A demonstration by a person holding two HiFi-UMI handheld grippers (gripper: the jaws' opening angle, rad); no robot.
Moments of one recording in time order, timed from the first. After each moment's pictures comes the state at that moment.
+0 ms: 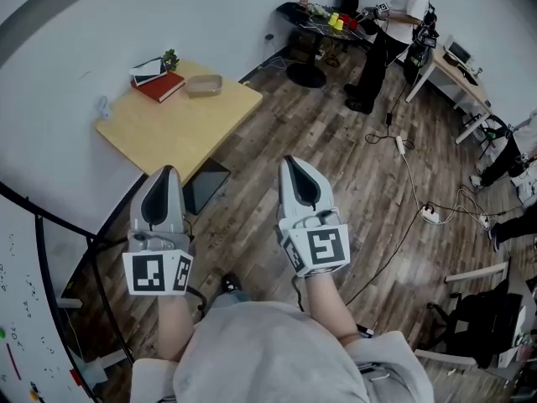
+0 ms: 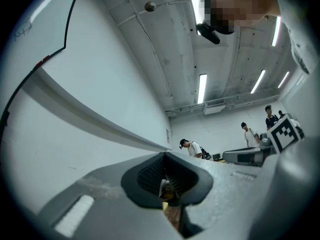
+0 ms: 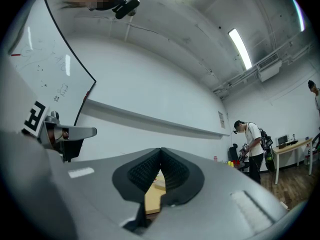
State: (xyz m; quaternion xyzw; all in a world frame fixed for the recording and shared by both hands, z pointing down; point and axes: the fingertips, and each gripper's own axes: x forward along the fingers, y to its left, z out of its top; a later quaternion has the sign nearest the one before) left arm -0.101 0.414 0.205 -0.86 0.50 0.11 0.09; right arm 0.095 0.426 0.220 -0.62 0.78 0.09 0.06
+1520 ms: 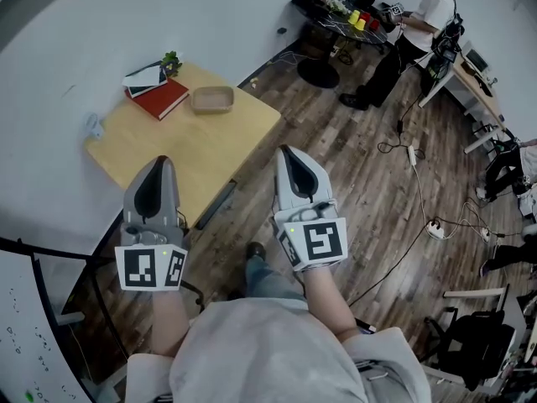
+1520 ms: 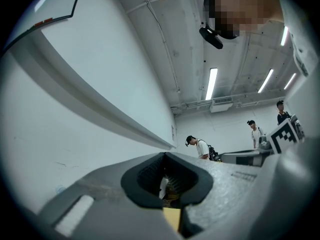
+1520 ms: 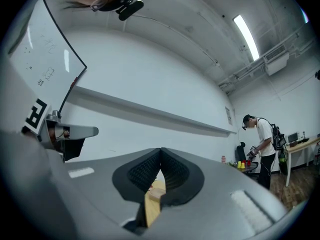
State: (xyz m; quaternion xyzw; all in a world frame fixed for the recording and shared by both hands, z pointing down) left arm -0.118 0.198 0.219 -0.85 0.51 0.11 0.06; right arm 0.074 0.205 0.231 -0.60 0.79 0.08 0.05
